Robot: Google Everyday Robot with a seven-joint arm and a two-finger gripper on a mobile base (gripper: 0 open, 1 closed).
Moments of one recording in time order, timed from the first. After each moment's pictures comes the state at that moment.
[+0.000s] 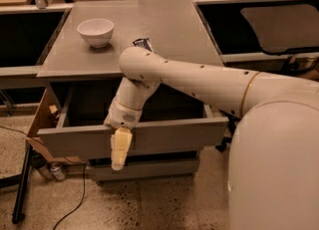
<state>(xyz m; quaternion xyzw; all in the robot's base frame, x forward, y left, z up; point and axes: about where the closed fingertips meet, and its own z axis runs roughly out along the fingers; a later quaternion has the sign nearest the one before) 0.490 0.139 0.699 -0.75 0.58 0.31 0.05</state>
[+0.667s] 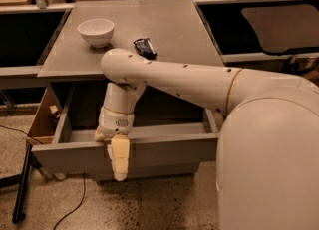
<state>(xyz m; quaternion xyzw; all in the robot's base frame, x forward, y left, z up) 0.442 0.139 0.705 -0.81 0.50 0.32 -0.03</state>
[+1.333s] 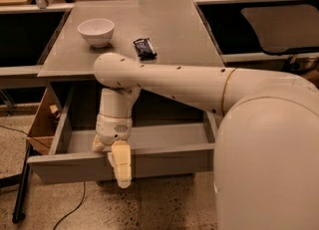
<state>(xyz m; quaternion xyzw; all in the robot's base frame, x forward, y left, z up) 0.412 0.130 0.707 -0.82 0.46 0.33 -0.08</state>
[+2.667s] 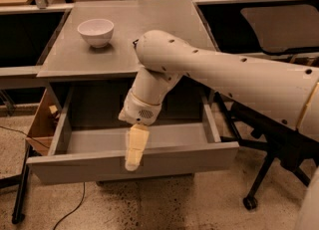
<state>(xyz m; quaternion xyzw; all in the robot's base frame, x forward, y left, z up) 0.466 0.088 0.754 -0.74 0.61 0.25 0.07</state>
